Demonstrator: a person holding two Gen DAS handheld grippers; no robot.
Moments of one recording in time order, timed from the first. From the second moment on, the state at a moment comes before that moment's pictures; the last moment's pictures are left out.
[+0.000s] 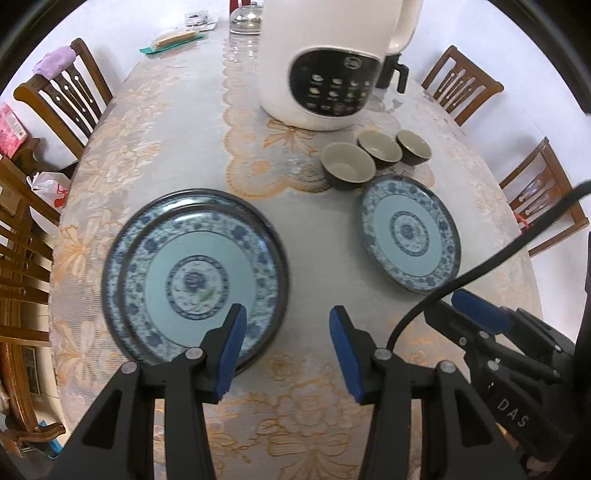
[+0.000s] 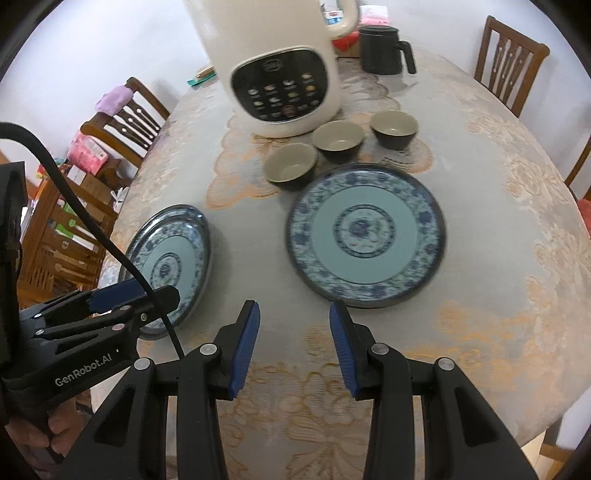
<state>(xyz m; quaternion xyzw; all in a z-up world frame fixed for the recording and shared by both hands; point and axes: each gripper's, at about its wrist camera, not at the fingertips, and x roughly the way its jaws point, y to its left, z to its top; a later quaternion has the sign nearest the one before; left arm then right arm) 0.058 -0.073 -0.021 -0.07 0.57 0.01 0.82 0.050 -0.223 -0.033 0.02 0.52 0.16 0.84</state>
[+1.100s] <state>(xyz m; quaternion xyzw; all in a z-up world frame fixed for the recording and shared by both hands) 0.120 -0.153 -0.054 -0.09 0.58 0.02 0.81 0.119 -0.316 -0.059 0.05 0.54 0.16 0.83</state>
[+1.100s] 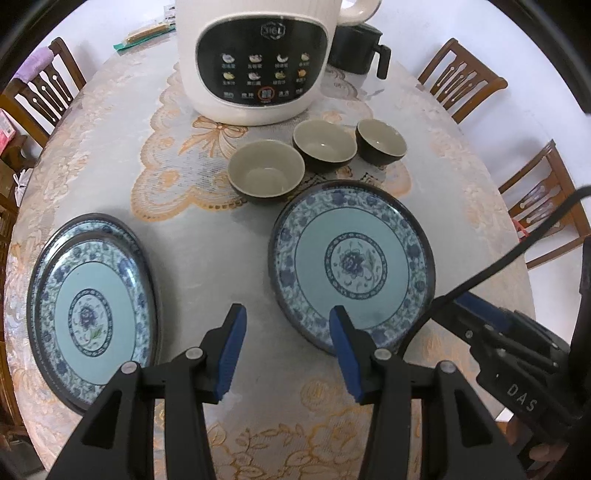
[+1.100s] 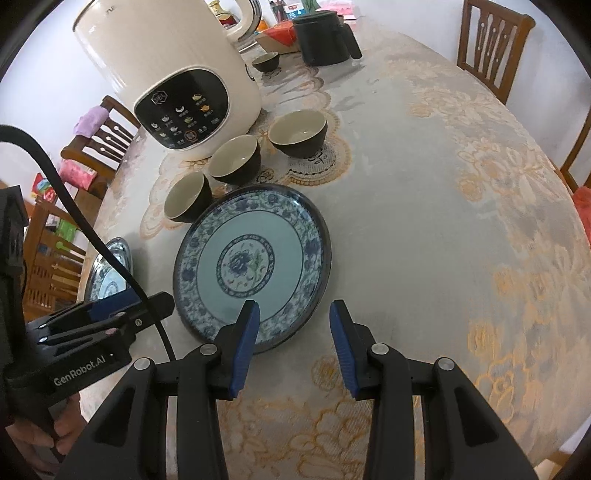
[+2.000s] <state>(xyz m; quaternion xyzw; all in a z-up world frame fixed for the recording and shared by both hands) 0.149 -0.162 -0.090 -0.09 0.61 0.03 0.79 0.146 -0.306 -0.083 0.02 0.55 0.19 0.82</state>
